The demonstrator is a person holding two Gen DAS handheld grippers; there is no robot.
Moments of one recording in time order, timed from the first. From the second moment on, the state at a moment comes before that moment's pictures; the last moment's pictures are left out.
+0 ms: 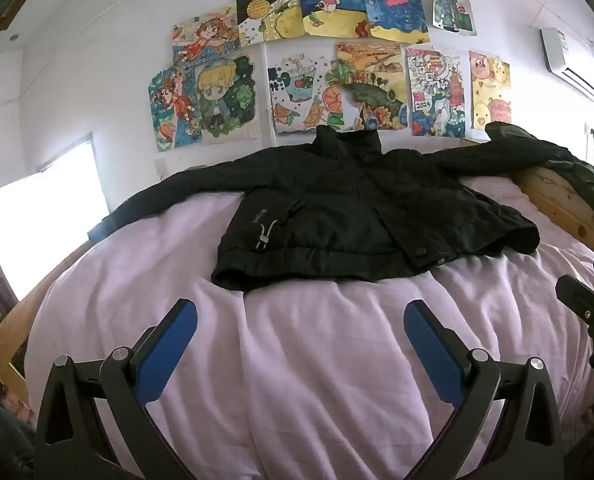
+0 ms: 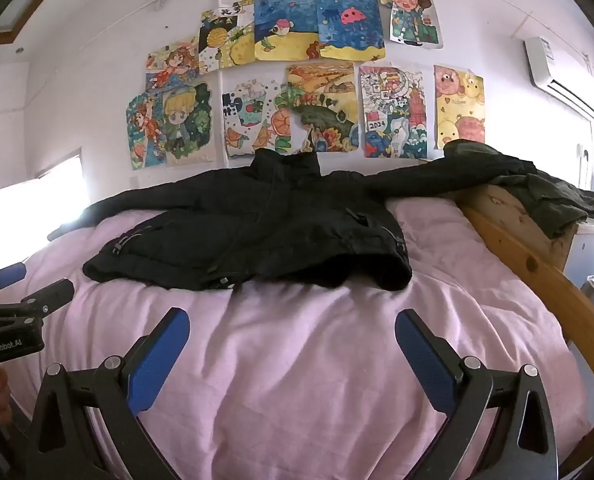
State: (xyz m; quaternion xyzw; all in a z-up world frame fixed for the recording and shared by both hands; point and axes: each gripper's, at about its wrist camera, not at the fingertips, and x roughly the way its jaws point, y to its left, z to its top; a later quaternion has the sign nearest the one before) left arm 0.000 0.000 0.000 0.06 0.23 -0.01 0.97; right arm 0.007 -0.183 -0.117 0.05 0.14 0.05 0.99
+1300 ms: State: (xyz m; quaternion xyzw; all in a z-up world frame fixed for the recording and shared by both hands) left arm 0.000 0.000 0.000 0.06 0.23 -0.01 0.97; right arm 0.007 -0.184 -0.121 0.05 0.14 0.05 0.99
